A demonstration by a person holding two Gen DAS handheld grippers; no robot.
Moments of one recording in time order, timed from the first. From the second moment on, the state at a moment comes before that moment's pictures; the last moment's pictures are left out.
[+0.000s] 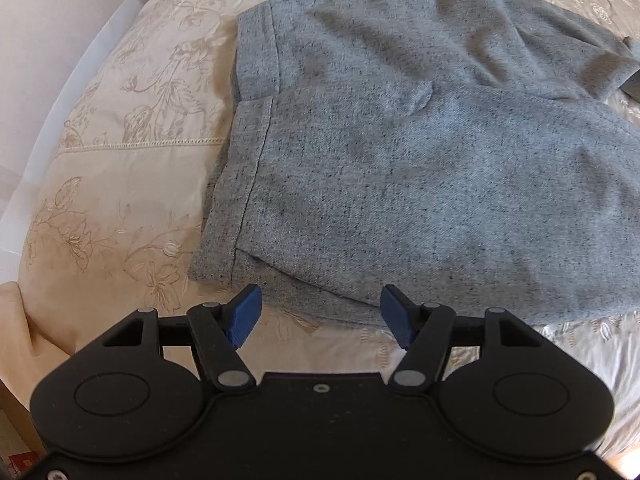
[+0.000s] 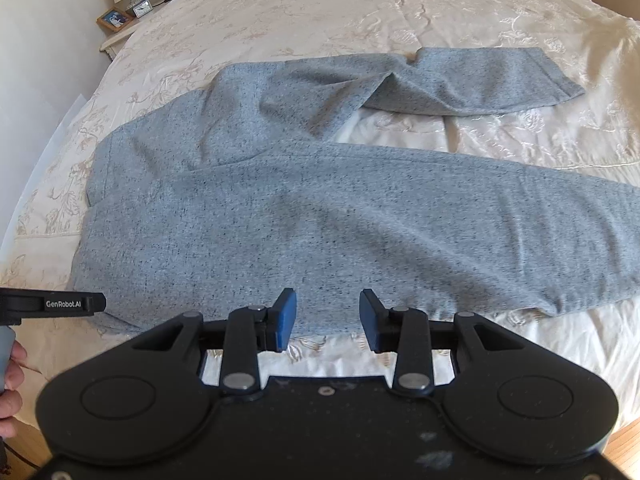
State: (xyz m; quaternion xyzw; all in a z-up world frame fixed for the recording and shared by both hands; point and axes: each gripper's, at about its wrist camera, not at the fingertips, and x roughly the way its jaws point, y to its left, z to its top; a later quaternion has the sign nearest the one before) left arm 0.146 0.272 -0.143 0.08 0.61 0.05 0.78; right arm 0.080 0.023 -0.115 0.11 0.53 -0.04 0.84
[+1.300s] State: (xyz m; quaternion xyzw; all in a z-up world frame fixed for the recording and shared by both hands) left arm 0.154 0.208 -0.151 0.18 0.58 -0.10 0.79; right arm 0.083 0.101 -0.180 -0.07 0.53 0.15 0.83
